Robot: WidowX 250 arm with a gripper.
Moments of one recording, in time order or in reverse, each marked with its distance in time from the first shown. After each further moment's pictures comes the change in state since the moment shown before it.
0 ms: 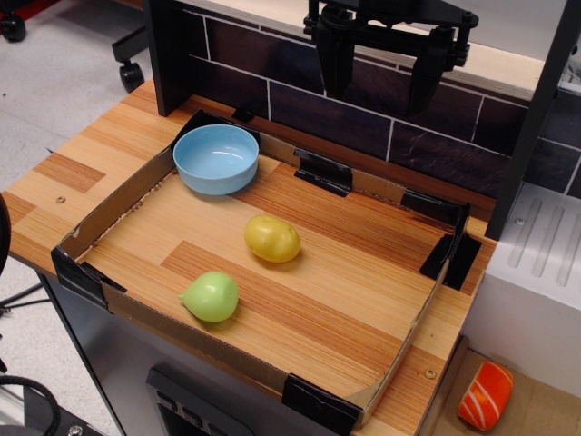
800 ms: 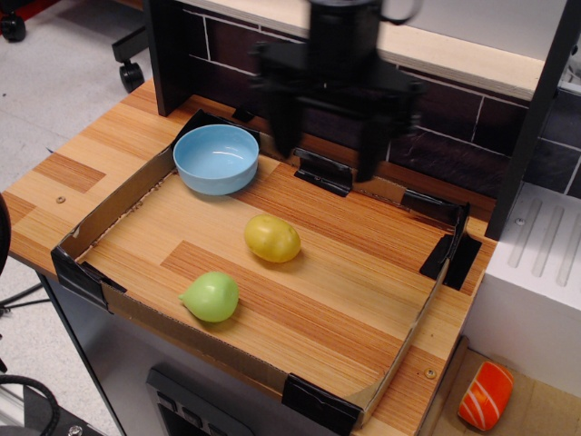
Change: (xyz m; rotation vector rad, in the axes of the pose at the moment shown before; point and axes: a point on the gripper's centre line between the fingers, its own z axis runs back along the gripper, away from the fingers) arm -0.061 0.023 -0.008 -0.010 0.036 -0.015
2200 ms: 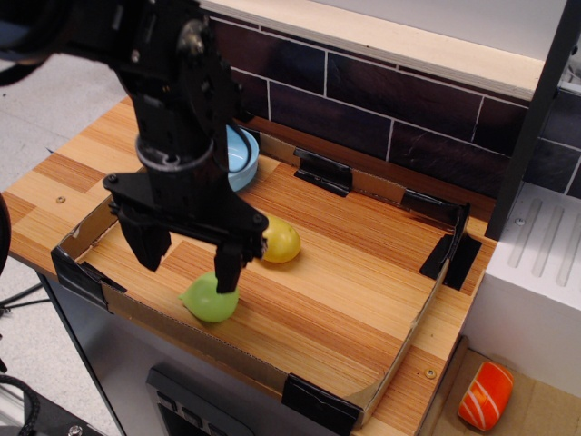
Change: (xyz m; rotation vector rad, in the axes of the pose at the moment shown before) arm -0.059 0.057 -0.069 0.085 -0.028 0.083
